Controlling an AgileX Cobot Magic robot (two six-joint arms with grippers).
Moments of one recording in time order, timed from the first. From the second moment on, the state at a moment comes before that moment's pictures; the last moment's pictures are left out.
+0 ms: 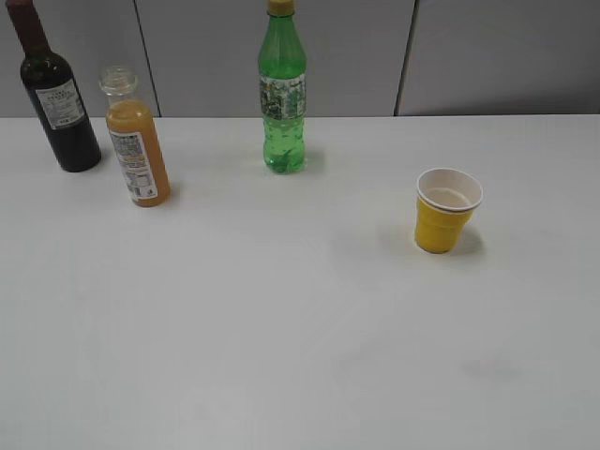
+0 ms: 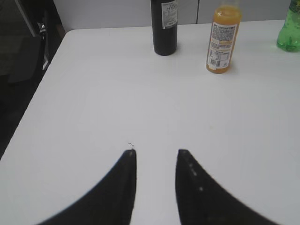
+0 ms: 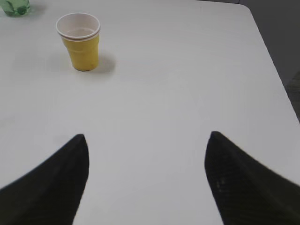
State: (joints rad) left arm 0.01 0.01 -0.51 -0.08 1.04 0.08; right arm 0.04 0.00 -0.41 -0.01 0.95 -0.05
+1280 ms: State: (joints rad) left arm 0.01 0.01 -0.51 -0.08 1.04 0.08; right arm 0.04 0.00 -0.41 0.00 0.95 -0.05
